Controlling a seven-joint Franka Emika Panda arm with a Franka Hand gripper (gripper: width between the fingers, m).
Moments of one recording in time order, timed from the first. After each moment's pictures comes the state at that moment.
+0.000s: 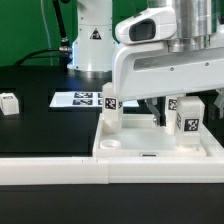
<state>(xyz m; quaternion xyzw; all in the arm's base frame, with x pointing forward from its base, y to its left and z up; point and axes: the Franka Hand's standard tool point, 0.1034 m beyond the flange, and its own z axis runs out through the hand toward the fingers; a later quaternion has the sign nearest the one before) 0.674 0.092 0.072 -1.00 0.01 -0.01 0.07</state>
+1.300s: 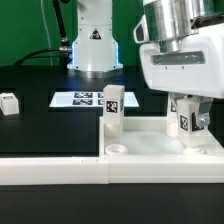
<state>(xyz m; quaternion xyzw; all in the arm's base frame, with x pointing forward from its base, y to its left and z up) 0.673 0.099 0.069 -0.72 0.68 0.00 0.14</state>
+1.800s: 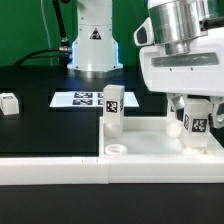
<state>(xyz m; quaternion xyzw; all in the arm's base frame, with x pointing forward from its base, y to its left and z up) 0.668 0.110 0.067 -0.84 0.53 -0.01 0.13</state>
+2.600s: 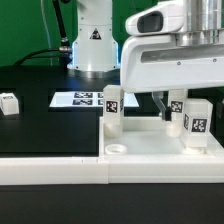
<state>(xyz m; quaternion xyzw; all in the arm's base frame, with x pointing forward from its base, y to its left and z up) 0.672 0.102 0.075 -0.99 0.12 -0.03 0.06</state>
